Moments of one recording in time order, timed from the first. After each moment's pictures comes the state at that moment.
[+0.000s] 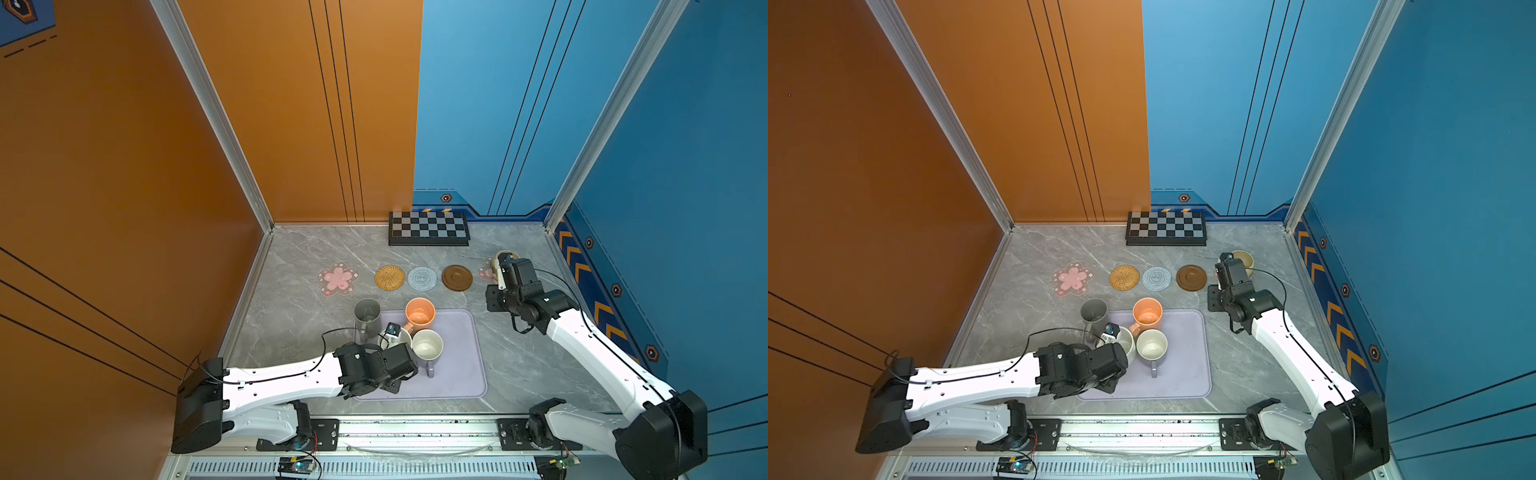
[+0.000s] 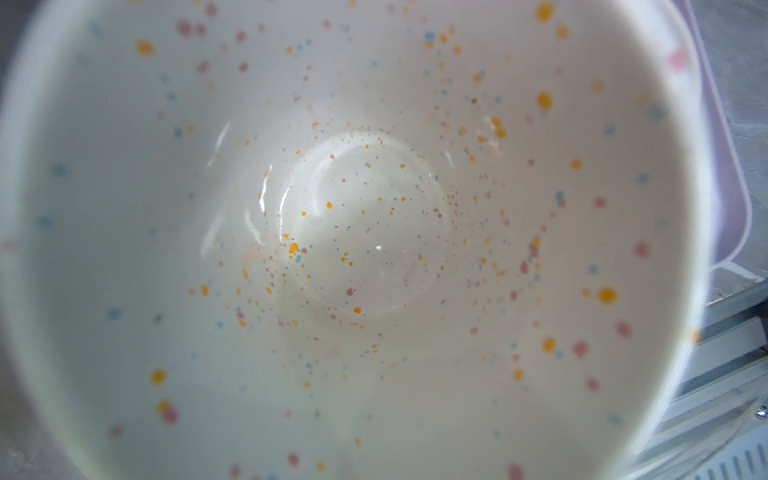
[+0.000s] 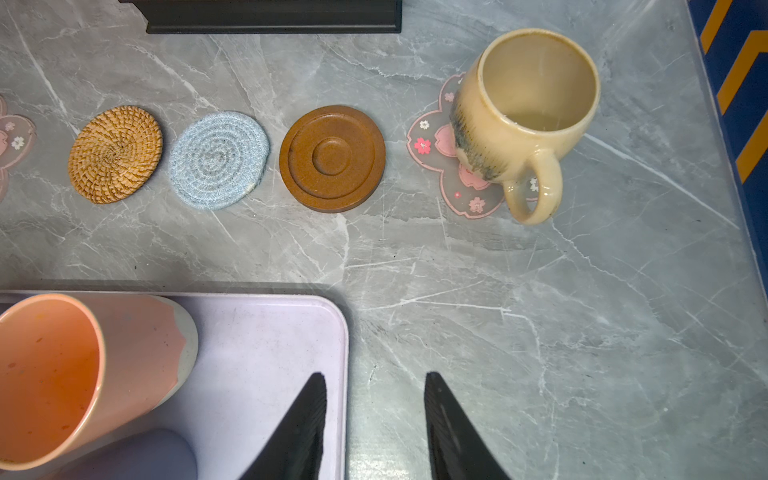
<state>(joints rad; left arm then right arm) -1.22 1.21 0.83 -0.80 -0.30 -0.86 0.34 1.19 0.96 -0.66 0.15 0.27</state>
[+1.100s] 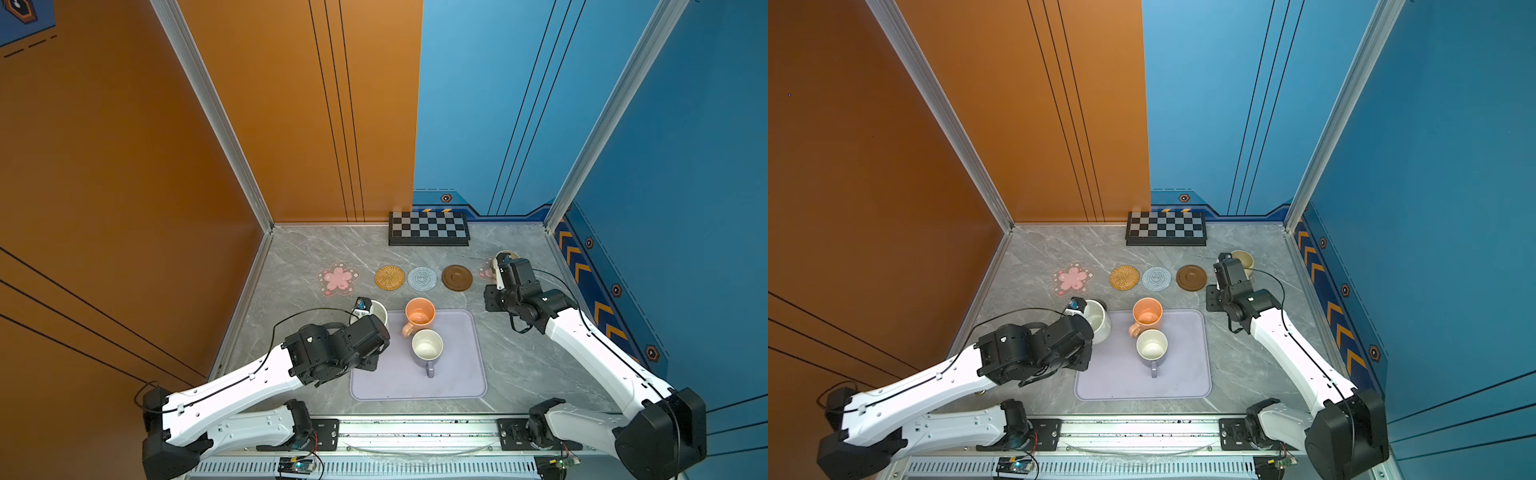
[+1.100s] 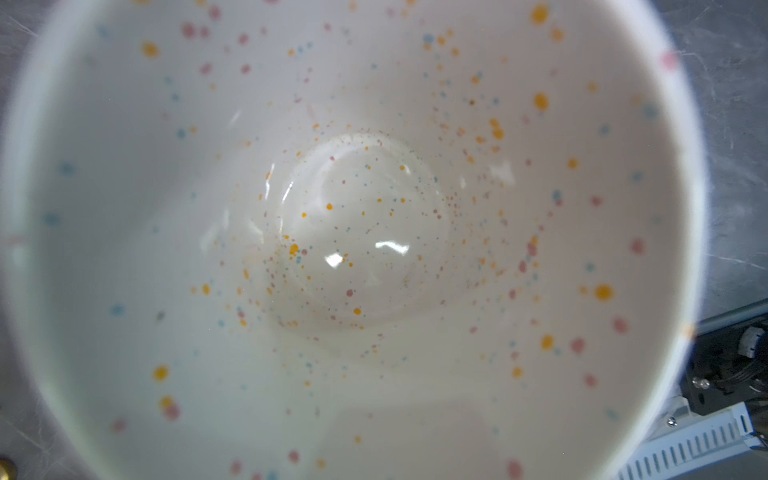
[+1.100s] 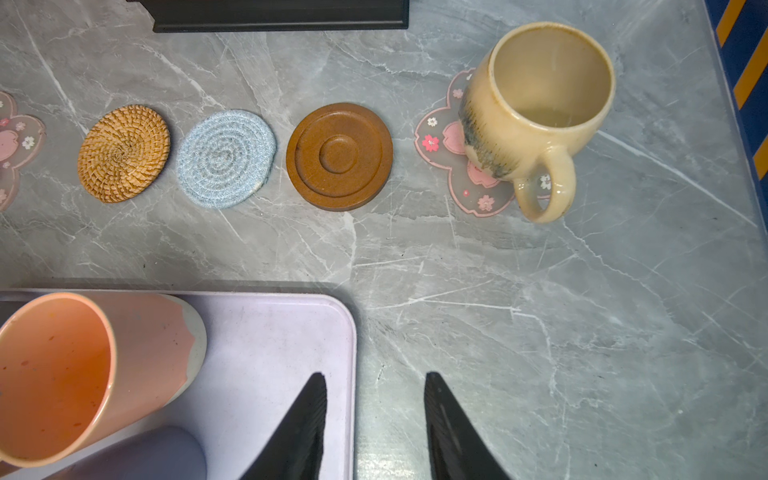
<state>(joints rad) -1.05 1.01 1.04 -1.11 -0.34 -0.82 0.35 1.20 0.96 -0.65 0.14 0.29</state>
